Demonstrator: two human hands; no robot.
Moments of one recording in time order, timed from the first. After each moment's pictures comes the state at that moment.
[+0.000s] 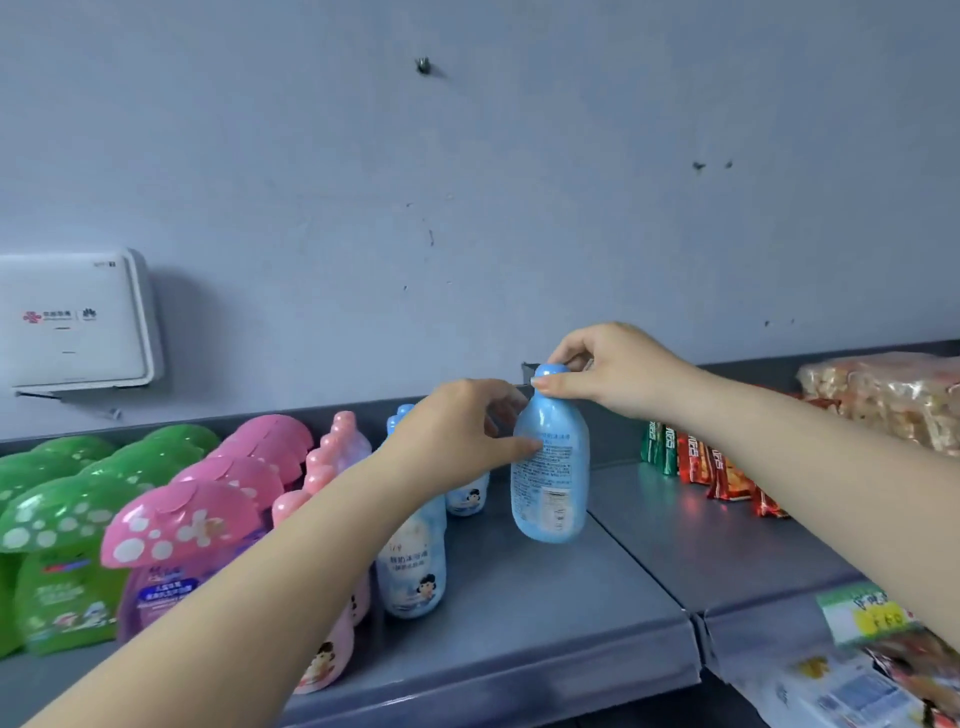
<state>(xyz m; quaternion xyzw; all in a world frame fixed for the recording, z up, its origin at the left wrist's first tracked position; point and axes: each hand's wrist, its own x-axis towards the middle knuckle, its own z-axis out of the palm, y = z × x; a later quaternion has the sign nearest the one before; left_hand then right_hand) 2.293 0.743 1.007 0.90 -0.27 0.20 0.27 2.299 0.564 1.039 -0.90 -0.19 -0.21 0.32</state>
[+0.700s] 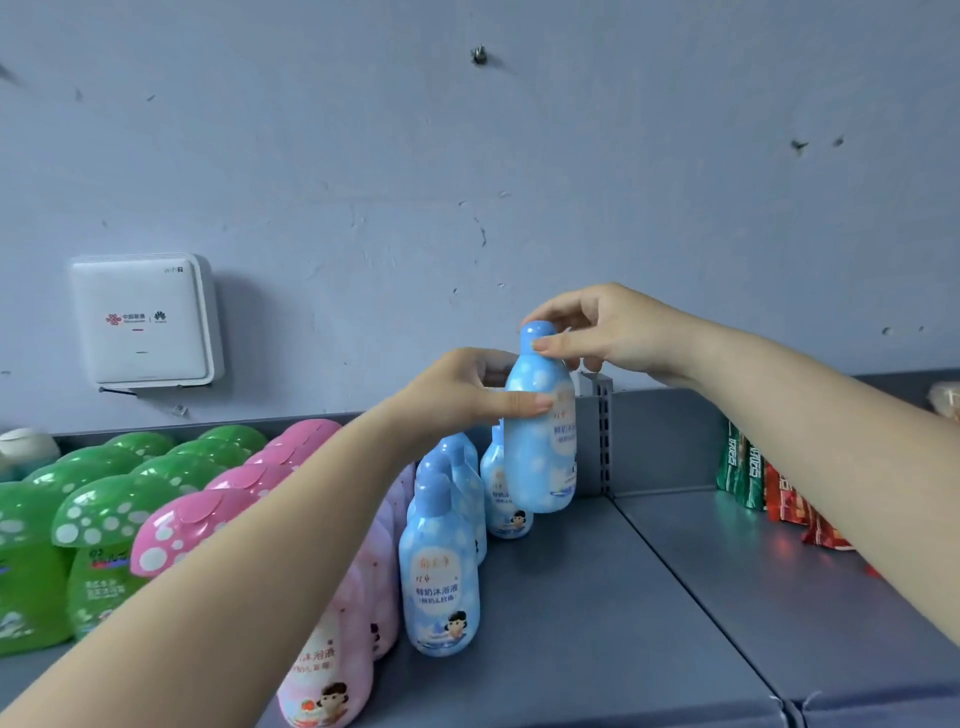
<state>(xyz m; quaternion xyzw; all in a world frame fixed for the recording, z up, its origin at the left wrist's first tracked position) 2.337 0.764 1.034 0.84 -0.26 0.07 0.47 2.361 0.585 1.071 -0.84 -0.34 -0.12 0.40</state>
